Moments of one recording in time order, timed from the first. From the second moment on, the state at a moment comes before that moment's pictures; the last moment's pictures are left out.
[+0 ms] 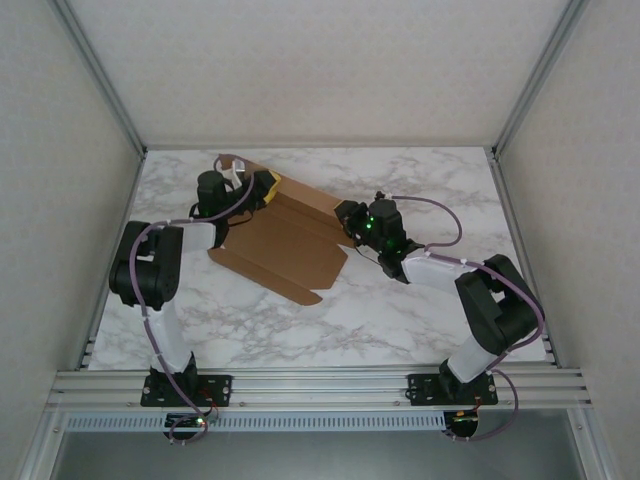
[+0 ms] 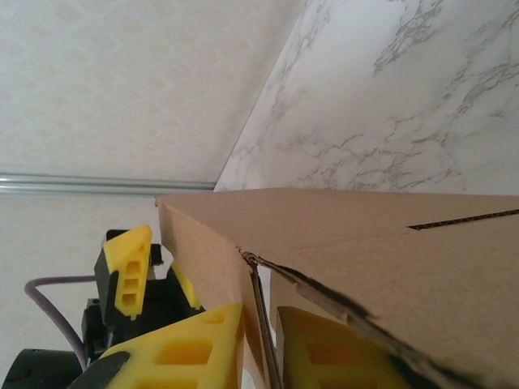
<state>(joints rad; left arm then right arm) -0.12 1.92 1.01 0.74 0.72 -1.24 0.58 1.62 0.81 0.51 -0.11 1.33</state>
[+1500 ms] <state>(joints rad) -0.15 1.48 0.56 0.77 0.22 -1.30 0.51 1.51 1.20 -0.25 -0.23 0.64</state>
